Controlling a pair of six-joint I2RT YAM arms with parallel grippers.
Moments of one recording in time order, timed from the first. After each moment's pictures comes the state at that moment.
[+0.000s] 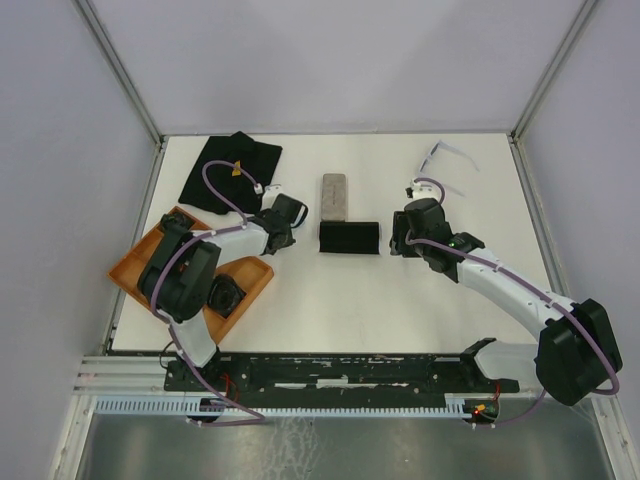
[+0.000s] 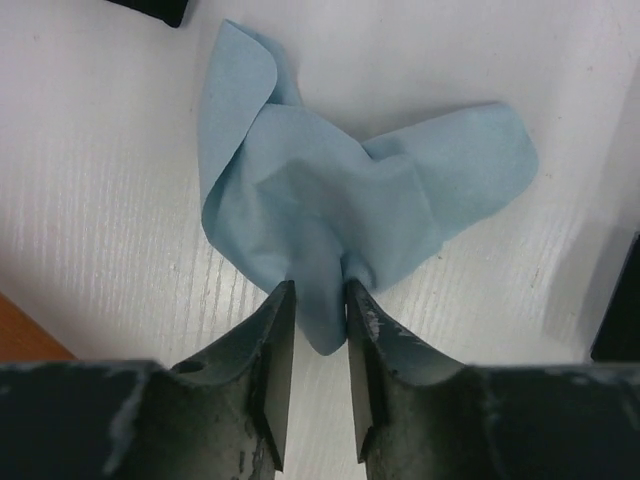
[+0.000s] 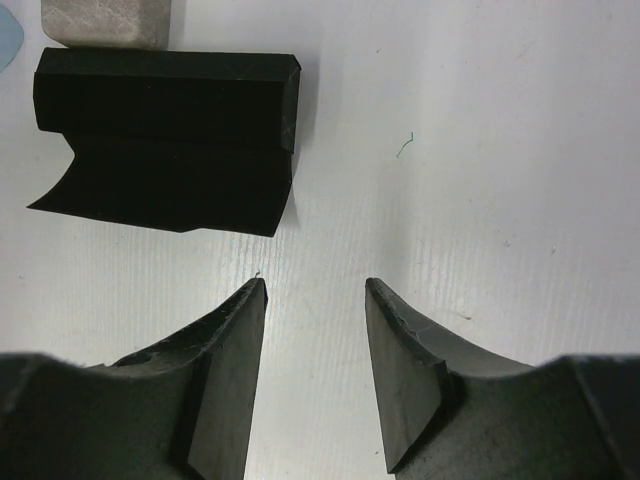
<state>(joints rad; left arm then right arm) -0.53 1.78 0.99 -0.19 -0.45 -0.59 0.52 1.25 0.82 -0.34 0.21 0.43</state>
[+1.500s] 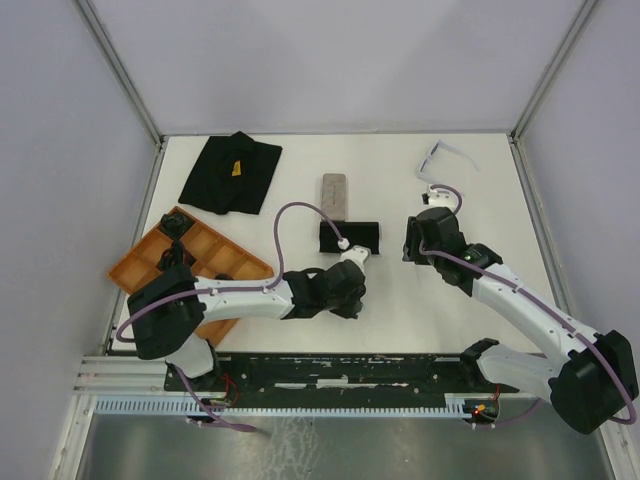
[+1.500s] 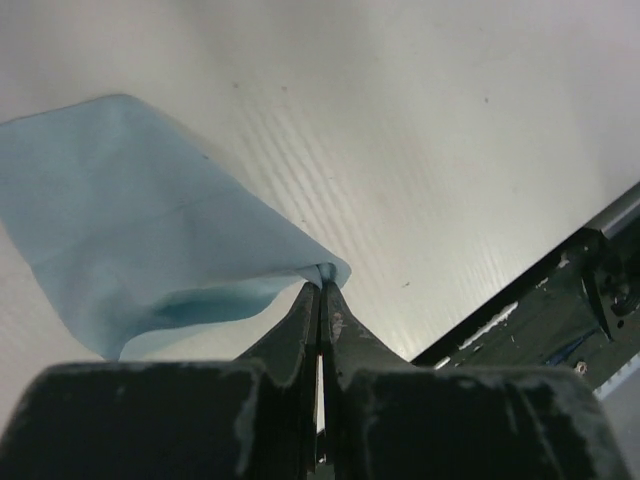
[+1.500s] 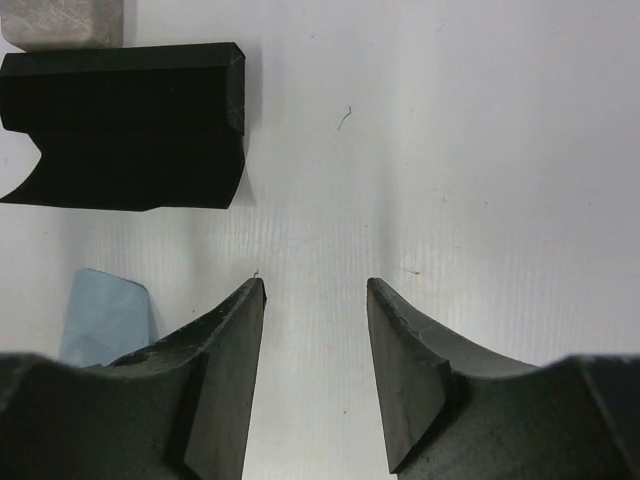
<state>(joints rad) -1.14 1.56 0.86 -0.15 -0.15 -0.68 0.52 1.09 0.77 -0.44 0.29 0.46</state>
